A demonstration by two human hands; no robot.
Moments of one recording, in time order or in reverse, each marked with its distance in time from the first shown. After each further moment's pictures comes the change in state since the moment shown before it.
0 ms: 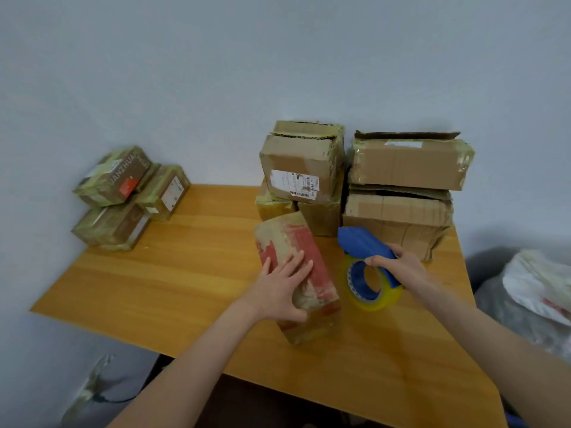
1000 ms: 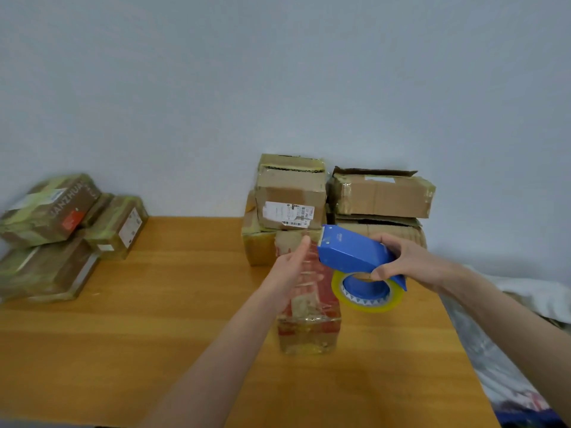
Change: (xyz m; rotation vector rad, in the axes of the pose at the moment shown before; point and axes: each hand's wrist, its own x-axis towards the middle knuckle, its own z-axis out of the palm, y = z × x) left_hand 0.017 -0.013 -0.075 -1.720 0.047 -0.170; right_hand -0.055 -0.101 -0.004 -0.197 -0.228 -0.189
